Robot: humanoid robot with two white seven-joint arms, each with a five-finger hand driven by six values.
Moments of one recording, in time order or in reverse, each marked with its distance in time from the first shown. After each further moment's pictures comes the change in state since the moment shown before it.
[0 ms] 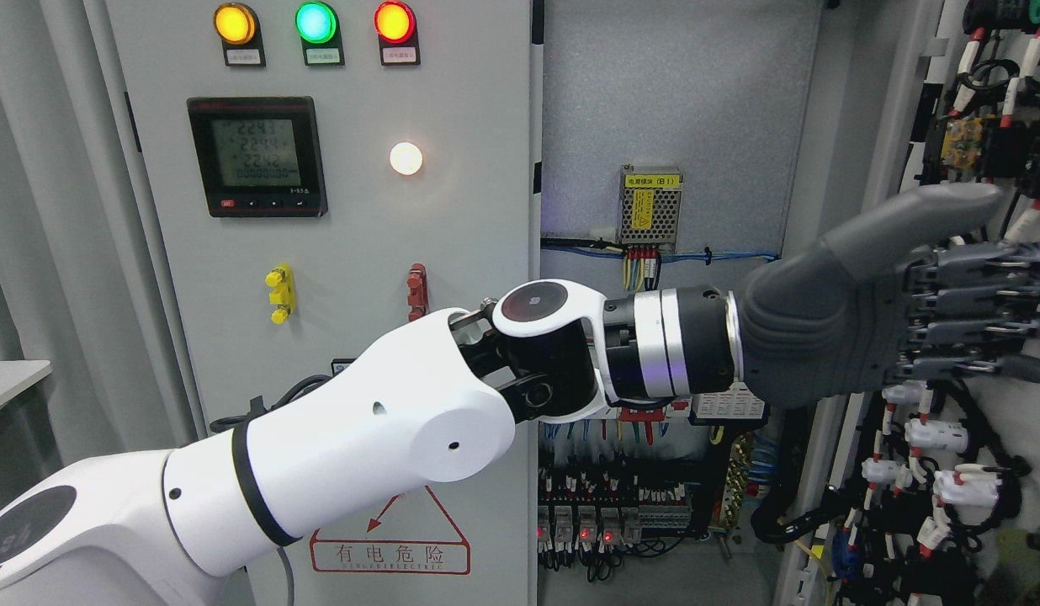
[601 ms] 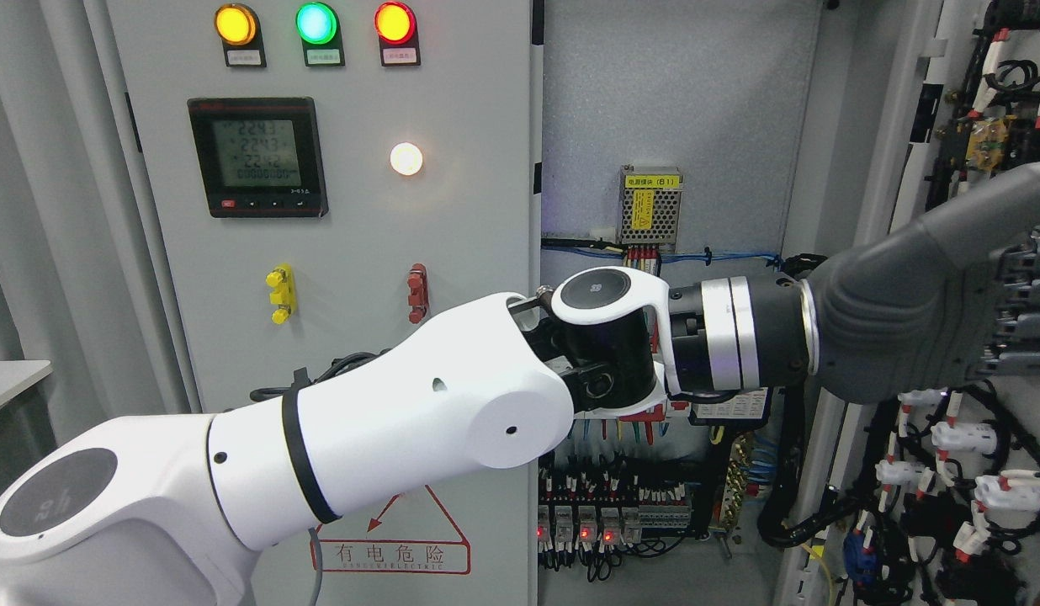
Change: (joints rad) left arm -0.059 -0.057 -0.085 0.077 0.066 -0.024 -0.001; right arm 0.000 0.000 0.000 0.000 0.000 0.000 0.000
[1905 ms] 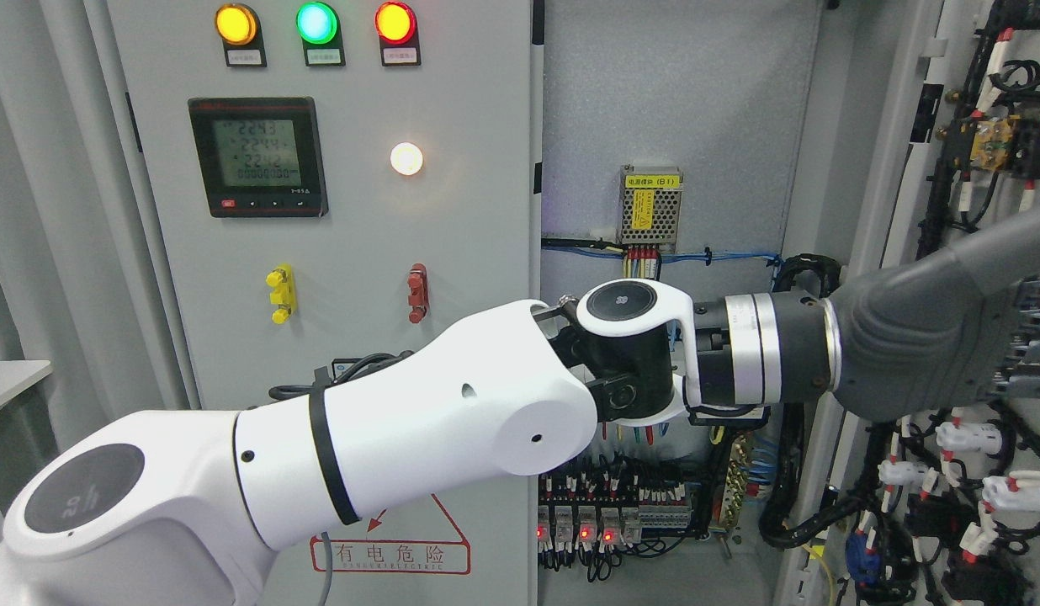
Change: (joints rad) left arm -0.013 -0.024 -0.038 0.009 0.003 -0.023 0.001; right arm 0.000 0.000 -0.012 -0.008 -0.006 0.000 -0.072
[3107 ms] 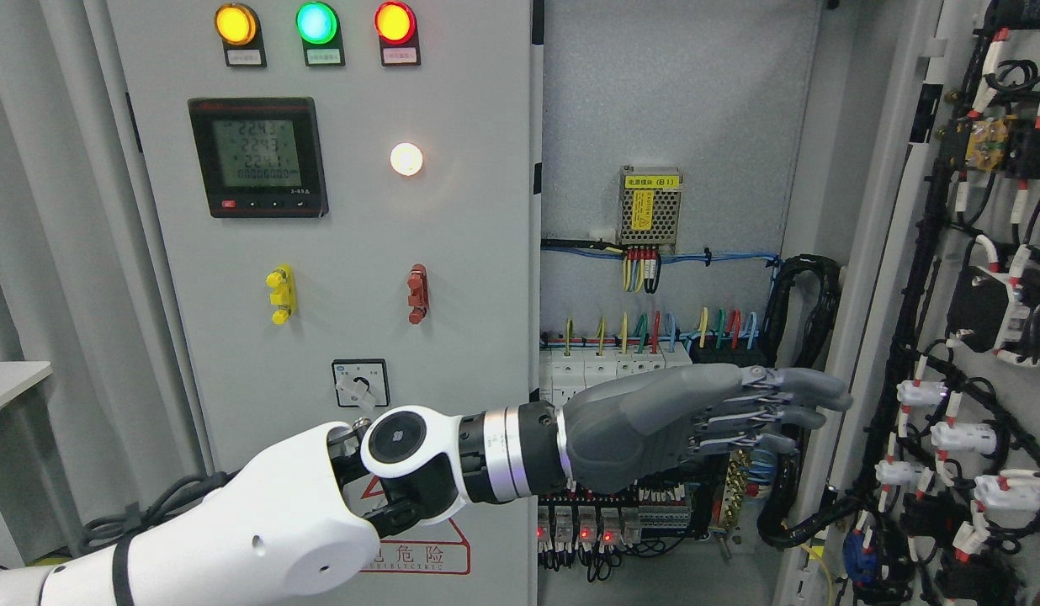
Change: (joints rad) left arm 0.510 0.434 0.163 -0.346 -0.541 -0.077 0.132; right arm 0.121 0.000 -0.008 -0.313 0.005 0.000 0.001
